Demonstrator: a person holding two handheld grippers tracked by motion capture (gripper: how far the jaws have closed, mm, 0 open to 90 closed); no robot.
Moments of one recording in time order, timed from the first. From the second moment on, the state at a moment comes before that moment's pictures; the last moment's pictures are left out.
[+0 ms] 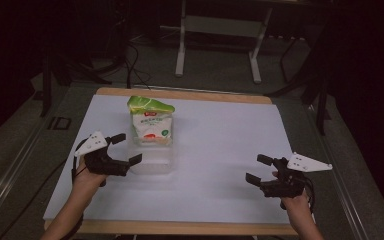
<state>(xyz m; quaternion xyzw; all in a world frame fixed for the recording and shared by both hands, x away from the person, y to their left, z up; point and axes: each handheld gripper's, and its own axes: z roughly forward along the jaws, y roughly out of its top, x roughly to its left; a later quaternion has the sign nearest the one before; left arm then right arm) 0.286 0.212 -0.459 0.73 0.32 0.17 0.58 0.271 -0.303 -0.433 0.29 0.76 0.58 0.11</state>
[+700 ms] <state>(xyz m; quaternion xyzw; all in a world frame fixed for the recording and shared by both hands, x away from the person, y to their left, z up) 0.242 0.152 -0.458 0.77 0.22 0.11 0.59 0.270 -0.302 -0.443 0.29 0.76 0.57 0.11</state>
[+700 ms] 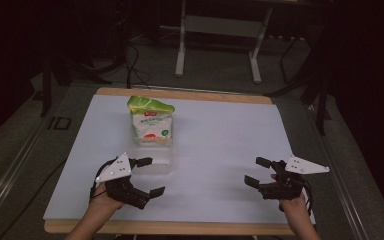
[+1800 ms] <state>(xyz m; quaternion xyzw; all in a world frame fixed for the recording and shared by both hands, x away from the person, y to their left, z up) 0.241 0.103 -0.495 0.80 0.18 0.08 0.56 0.273 -0.287 -0.464 0.28 0.78 0.55 0.09</state>
